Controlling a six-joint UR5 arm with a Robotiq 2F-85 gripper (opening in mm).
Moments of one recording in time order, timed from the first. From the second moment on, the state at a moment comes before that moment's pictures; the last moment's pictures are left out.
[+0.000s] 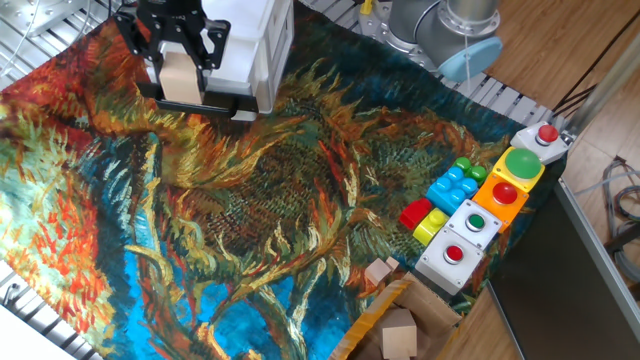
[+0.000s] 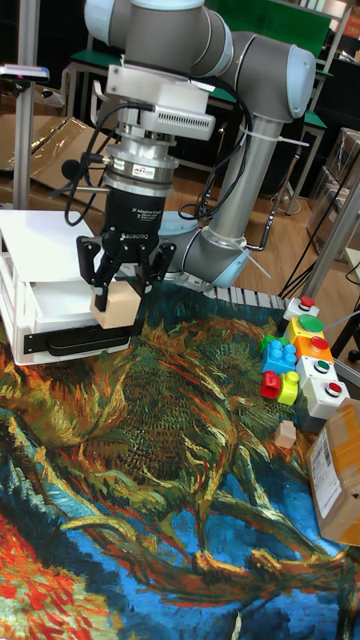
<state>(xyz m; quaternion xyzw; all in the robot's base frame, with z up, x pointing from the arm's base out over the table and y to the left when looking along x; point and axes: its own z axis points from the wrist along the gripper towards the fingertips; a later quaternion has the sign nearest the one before) 0.541 -0.088 0.244 -0.25 0.96 0.00 0.09</state>
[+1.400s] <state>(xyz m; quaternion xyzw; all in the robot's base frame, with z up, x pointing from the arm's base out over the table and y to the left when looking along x) 0.488 -0.138 0.236 -0.25 0.96 0.00 0.08</state>
